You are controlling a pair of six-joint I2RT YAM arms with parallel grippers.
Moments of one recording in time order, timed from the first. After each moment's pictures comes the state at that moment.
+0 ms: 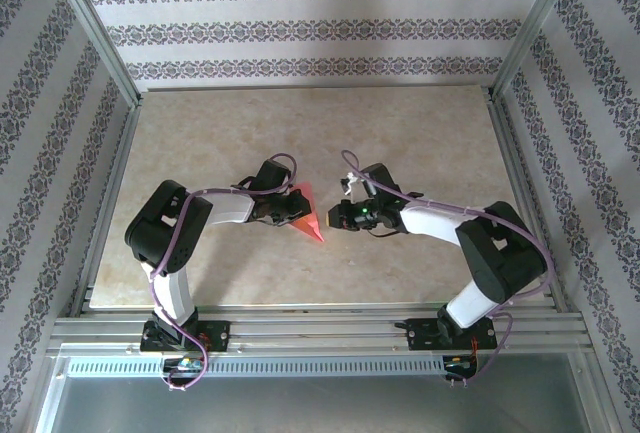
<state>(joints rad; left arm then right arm) -0.49 1.85 0.91 0.00 0.42 -0.85 0.55 1.61 0.77 -0.05 -0.60 0.61</state>
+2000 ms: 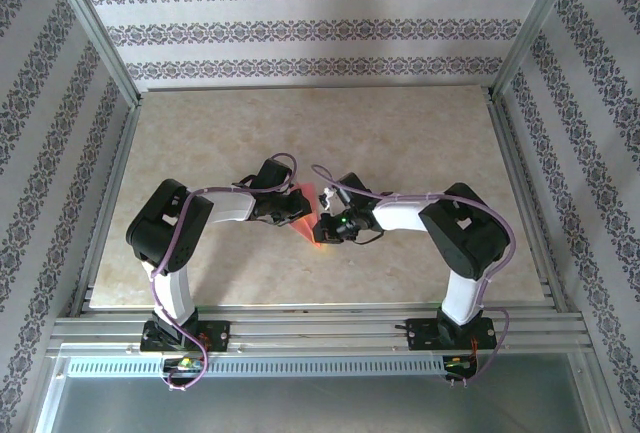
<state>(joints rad) -0.49 1.86 0.93 -0.04 0.42 -0.87 0.66 1.81 0.86 -0.11 -0.61 0.60</state>
